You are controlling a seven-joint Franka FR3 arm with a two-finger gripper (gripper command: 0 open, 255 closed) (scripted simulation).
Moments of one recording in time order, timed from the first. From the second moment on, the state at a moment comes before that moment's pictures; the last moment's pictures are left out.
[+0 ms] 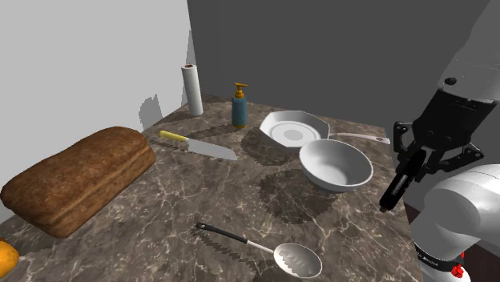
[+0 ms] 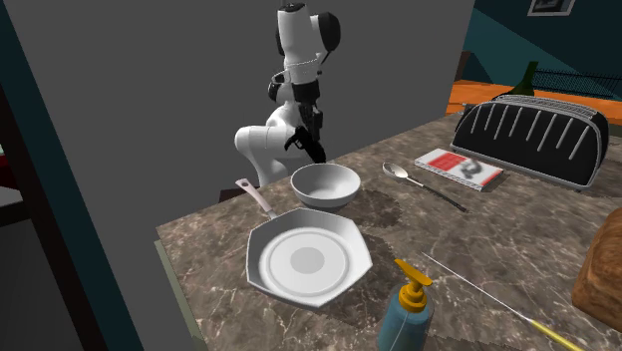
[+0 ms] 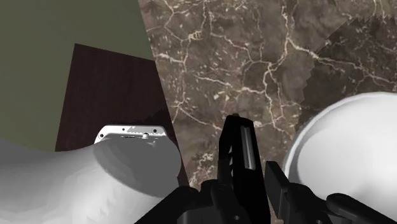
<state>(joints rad) -0.33 -1.51 0.30 -2.63 0.51 1.14 1.28</state>
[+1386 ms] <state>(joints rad) -0.43 -1.11 0.35 -2.28 0.51 1.22 1.29</state>
